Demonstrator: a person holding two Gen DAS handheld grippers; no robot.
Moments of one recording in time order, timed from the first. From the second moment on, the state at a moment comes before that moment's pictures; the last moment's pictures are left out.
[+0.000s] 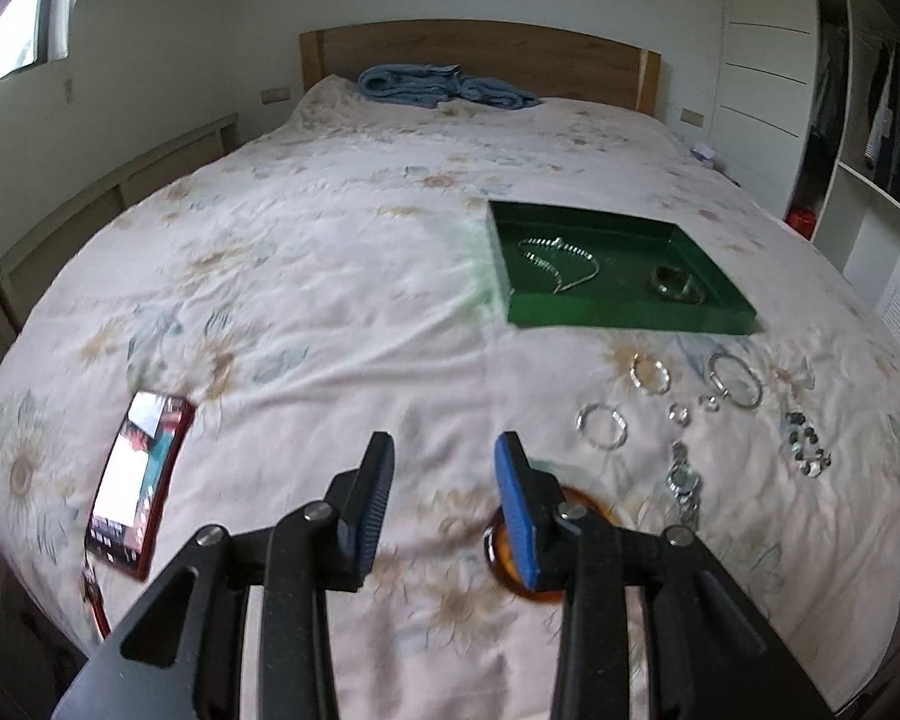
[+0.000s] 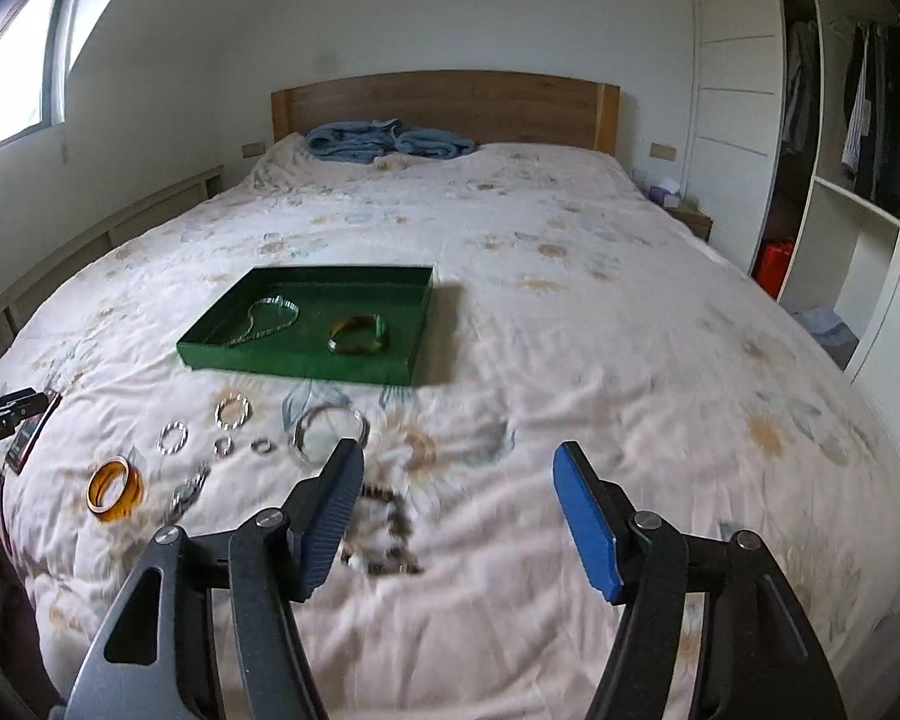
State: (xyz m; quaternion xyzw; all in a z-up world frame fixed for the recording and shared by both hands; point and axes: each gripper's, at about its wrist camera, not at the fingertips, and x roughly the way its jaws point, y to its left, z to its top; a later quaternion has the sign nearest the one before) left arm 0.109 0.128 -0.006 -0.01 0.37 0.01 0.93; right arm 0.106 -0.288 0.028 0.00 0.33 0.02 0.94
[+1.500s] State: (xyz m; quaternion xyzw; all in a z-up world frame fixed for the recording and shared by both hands) left arm 0.133 0.103 -0.117 -0.03 0.47 -0.05 0.88; right arm 0.185 -0.233 -0.116 0.01 0.48 0.09 0.88
